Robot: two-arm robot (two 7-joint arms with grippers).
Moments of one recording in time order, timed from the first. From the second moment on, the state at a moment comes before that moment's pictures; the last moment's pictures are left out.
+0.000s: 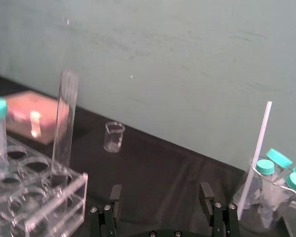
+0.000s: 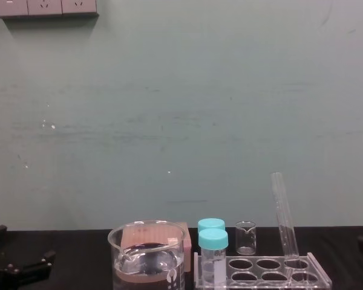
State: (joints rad) left arm -0.20 0.60 0.45 -1.41 -0.25 -0.12 0.03; right arm 0.19 0.59 -0.40 -1.42 0.34 -0.13 0.04
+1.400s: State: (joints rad) left arm -0.20 0.60 0.45 -1.41 -0.25 -0.12 0.03; right arm 0.44 0.41 -0.41 -1.21 0.48 0.01 0.48
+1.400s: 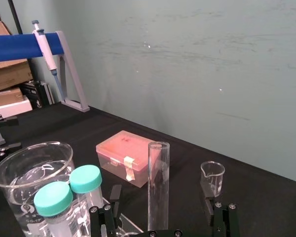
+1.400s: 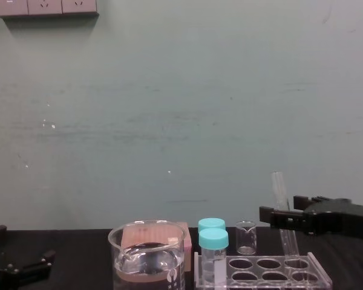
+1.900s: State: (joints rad) left arm -0.20 0.60 0.45 -1.41 -0.25 -0.12 0.03; right arm 0.48 0.38 -0.42 -1.16 0.45 0.00 0.51
